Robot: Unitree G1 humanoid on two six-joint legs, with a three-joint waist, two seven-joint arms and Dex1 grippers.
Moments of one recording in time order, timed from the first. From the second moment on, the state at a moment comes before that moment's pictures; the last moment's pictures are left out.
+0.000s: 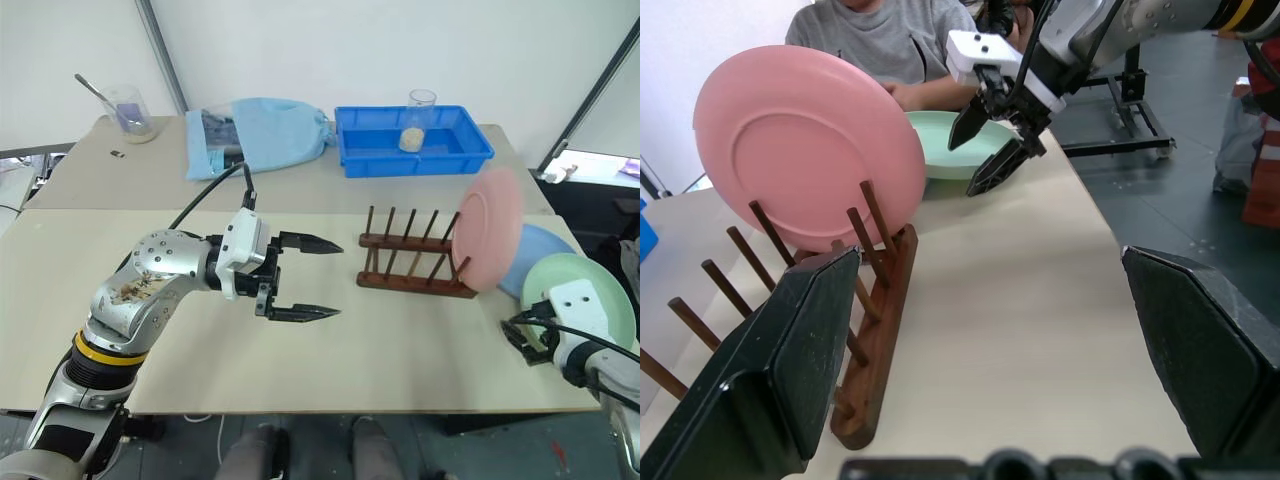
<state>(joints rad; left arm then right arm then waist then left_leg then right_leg) -0.61 0.53 -0.22 -0.31 -0.46 0.42 -1.13 0.18 -0.81 -0.43 -0.32 0.28 0.73 0.45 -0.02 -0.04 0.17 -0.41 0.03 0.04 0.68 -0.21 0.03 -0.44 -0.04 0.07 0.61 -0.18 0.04</state>
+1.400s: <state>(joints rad) -0.58 0.59 -0.12 -0.29 -0.51 0.49 -1.05 -0.65 -0.71 -0.53 -0.46 1.03 0.98 0.43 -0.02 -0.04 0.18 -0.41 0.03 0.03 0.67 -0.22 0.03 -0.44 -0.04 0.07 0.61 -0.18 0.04</state>
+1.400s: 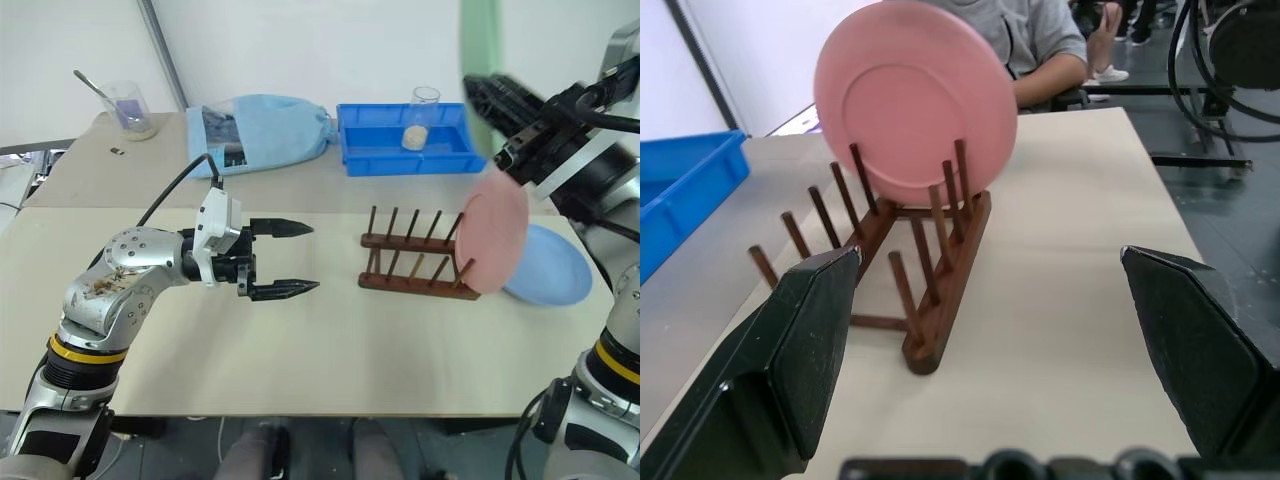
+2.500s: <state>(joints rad) -0.64 0.57 -0.11 -0.28 -0.55 0.48 -1.08 -0.45 -0.72 -0.52 -0.22 1.58 1.04 0.00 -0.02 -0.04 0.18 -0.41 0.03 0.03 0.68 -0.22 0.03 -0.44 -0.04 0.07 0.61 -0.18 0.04</state>
